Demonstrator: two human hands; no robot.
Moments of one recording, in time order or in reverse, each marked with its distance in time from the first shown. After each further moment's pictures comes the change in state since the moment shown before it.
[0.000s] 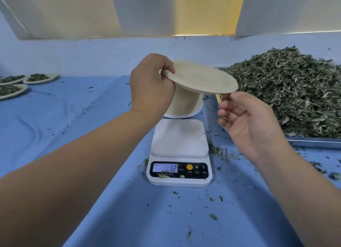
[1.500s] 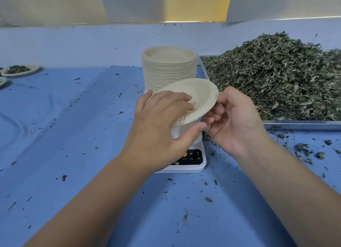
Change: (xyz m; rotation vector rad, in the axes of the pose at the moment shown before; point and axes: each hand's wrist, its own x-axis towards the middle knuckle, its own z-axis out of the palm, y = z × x) left_hand -0.100 0.015 -0.037 0.155 -0.423 0.333; right_hand -0.018 0.007 0.023 0.239 0.066 0.271
